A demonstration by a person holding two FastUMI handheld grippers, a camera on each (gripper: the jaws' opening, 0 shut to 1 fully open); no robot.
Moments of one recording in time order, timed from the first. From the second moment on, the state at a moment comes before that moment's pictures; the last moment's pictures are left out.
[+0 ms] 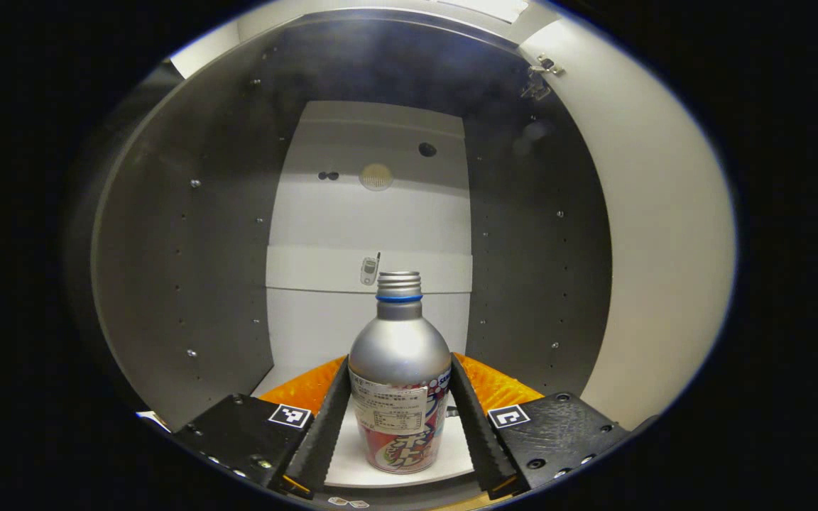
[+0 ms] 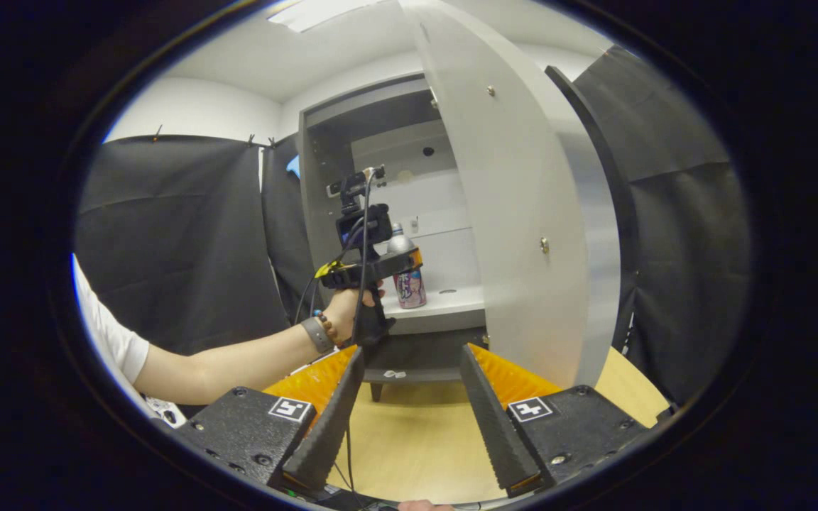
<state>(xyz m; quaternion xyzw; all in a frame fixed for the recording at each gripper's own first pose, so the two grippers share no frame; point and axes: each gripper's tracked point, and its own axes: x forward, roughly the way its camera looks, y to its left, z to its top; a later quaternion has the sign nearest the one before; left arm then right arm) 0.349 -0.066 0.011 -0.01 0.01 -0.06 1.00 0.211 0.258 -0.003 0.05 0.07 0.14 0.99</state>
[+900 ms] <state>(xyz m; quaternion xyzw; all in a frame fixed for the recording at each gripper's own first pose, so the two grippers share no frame) 0.129 0.062 -0.076 0.00 0.00 -0.01 1.00 0.200 0.275 0.011 0.04 0.04 0.19 0.98</state>
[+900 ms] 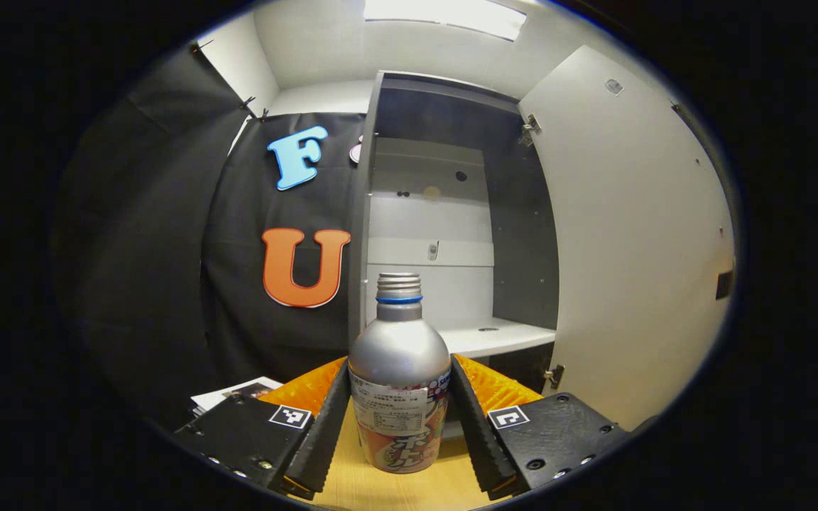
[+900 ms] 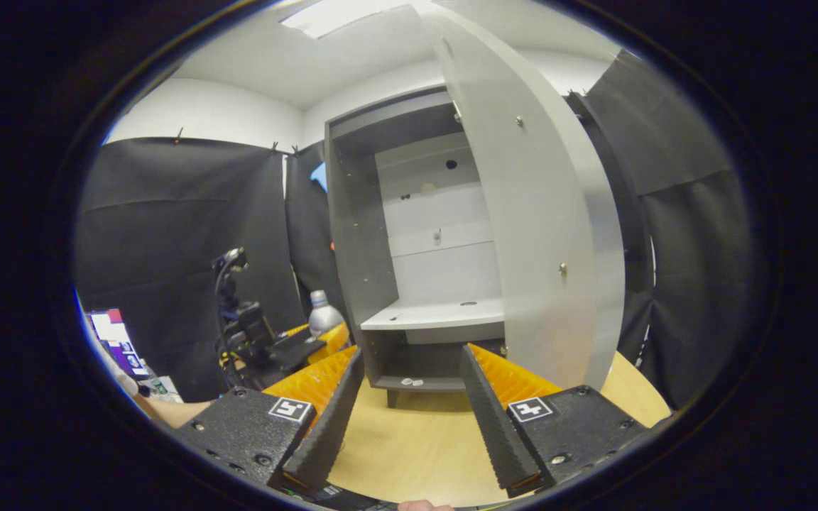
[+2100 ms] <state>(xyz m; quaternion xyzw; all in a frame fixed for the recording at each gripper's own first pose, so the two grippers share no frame) 0.029 0.153 -0.266 0.00 0.08 0.14 0.99 0.192 0.319 -0.005 0.01 0.08 0.18 0.98</state>
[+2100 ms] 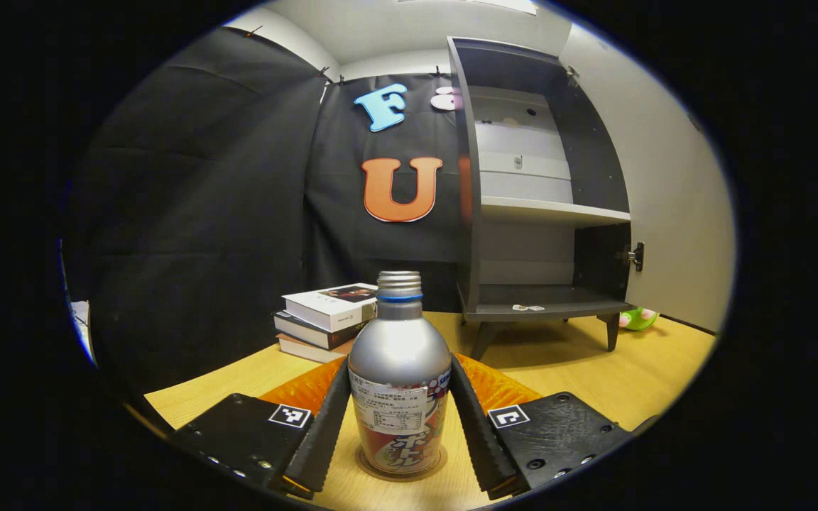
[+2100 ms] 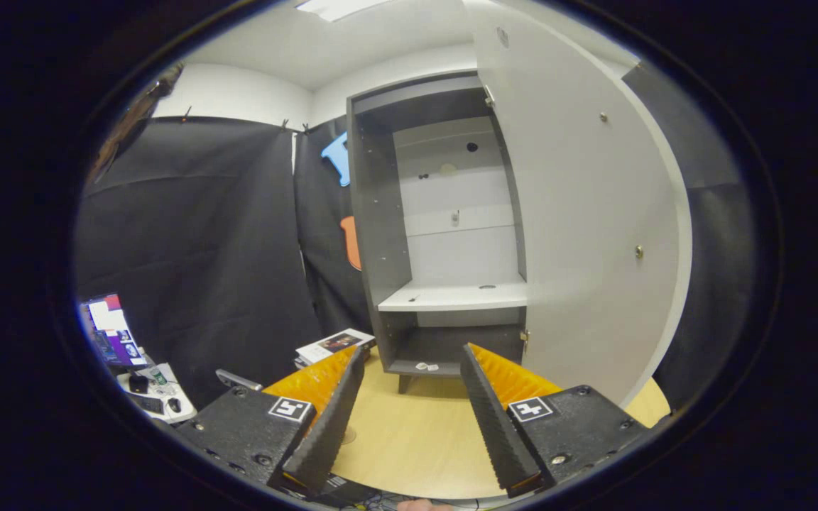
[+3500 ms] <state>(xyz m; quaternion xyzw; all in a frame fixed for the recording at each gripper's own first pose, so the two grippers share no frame) 0.031 0.146 -0.280 0.02 0.07 0.14 0.99 0.194 0.323 -0.001 -0.02 0.08 0.17 0.98</state>
